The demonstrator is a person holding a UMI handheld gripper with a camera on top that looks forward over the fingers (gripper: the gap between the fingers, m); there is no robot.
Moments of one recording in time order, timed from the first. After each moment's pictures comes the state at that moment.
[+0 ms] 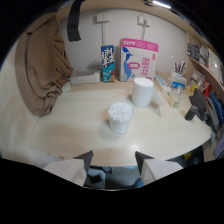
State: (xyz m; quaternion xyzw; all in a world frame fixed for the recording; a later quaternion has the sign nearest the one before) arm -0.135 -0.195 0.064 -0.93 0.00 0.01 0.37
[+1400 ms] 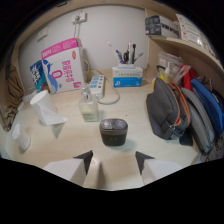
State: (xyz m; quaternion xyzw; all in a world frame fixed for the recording) arm 0.233 -0.098 0.024 -0.92 0.05 -0.01 0.40
